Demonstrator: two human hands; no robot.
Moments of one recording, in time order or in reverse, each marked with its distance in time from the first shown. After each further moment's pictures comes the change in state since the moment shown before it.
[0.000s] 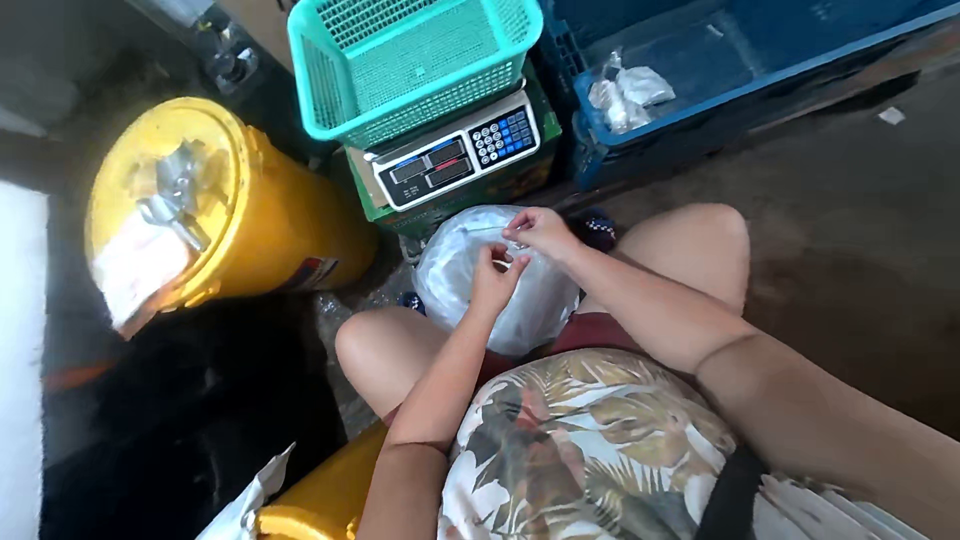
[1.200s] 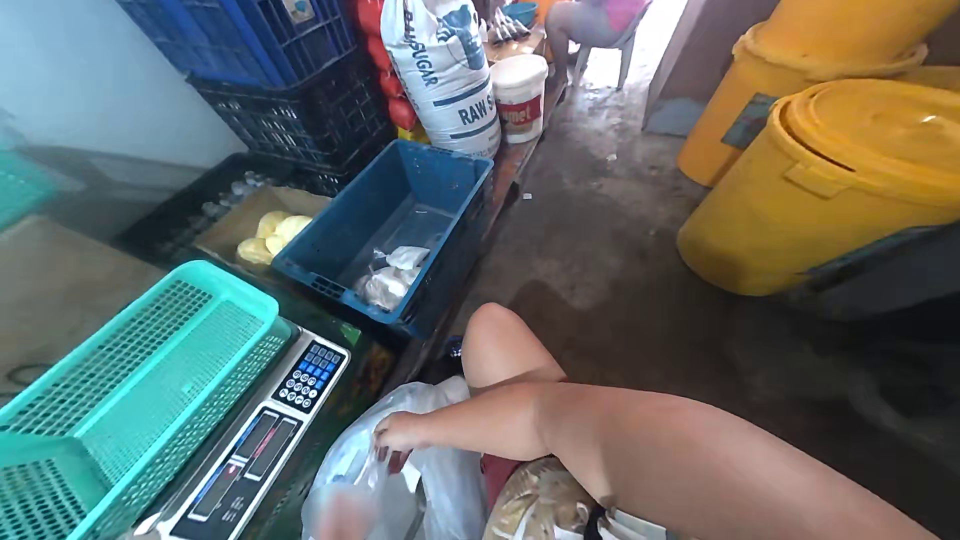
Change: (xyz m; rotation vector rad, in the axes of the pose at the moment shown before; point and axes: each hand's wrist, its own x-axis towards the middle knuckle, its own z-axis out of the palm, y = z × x) left_hand 0.010 -0.014 -0.042 -0.375 -0.180 0.013; right_hand 0.020 0.039 0.001 0.158 -0.140 0.261
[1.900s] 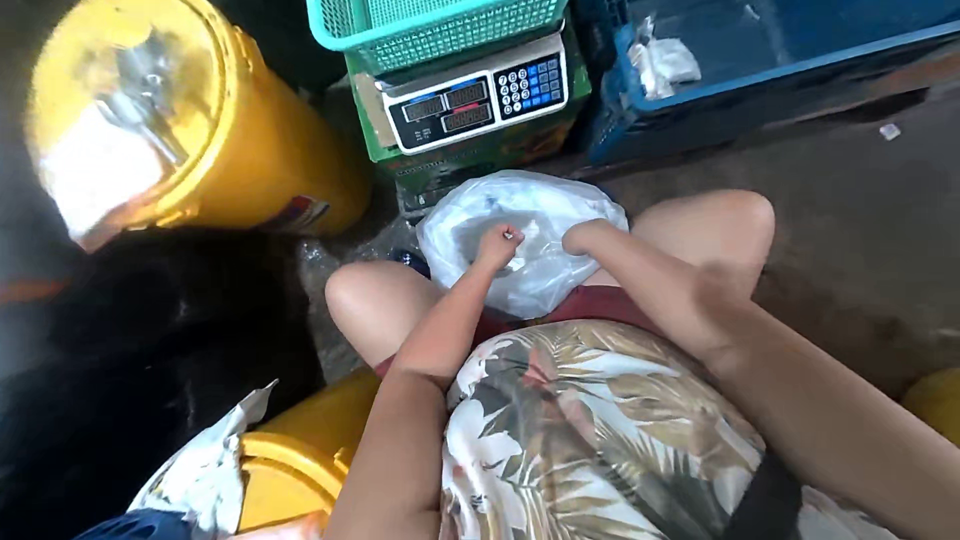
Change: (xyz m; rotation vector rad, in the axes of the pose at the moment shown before) left_hand 0.015 -0.065 0.029 0.430 -0.015 -0.395; right_hand -0.048 -0.012 0.005 -1.536 -0.311 0.566
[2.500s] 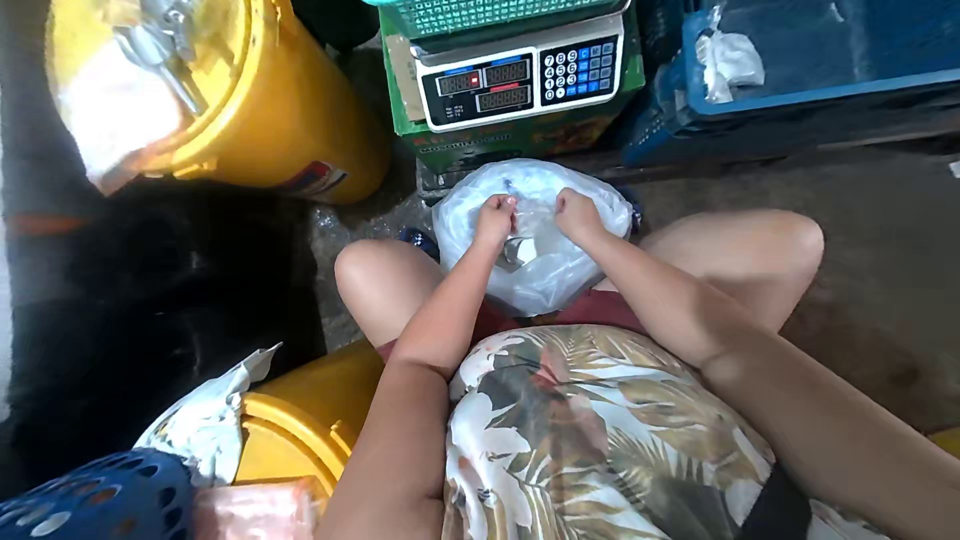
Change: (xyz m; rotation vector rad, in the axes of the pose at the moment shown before) left_hand 0.008 0.006 -0.026 -0.598 0.287 0.011; right_hand 0.058 -0.021 -0.006 0.716 0.572 -0.183
